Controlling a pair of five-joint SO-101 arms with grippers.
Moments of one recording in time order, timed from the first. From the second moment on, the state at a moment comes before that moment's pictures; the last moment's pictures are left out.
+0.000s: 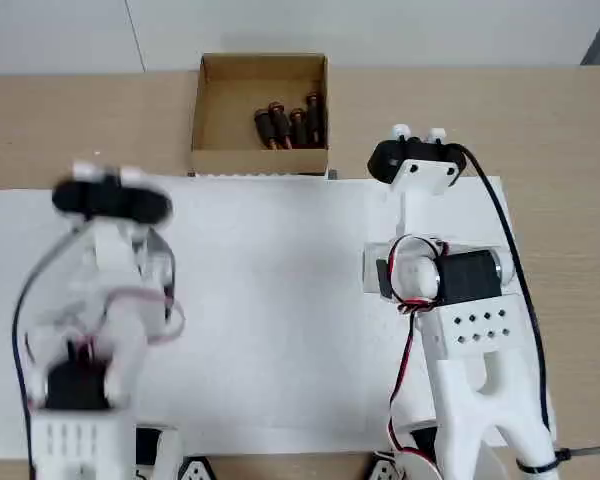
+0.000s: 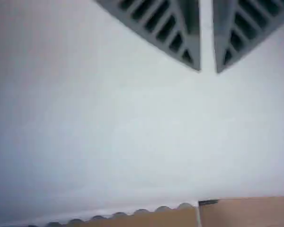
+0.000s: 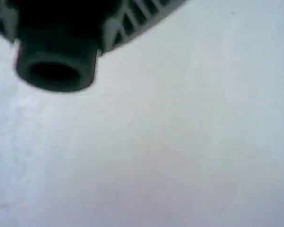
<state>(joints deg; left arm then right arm) -3.0 -63.2 47.5 64.6 -0.7 -13.2 -36.4 25.1 83.7 -11.0</state>
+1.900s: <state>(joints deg) -23.3 4.3 15.5 74.7 -77.9 -8.2 -36.4 25.4 87.5 -14.1</state>
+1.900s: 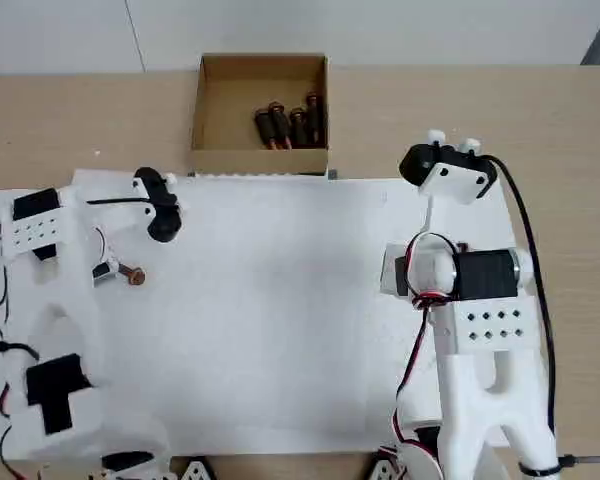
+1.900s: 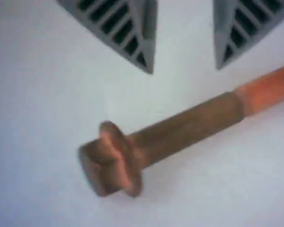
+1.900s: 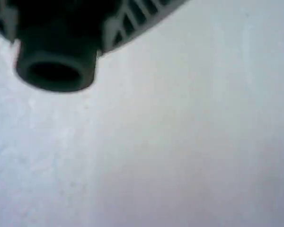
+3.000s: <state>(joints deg) -20.1 6.2 15.4 72.0 -77.9 -8.2 -36.4 33.3 78.7 -14.2</state>
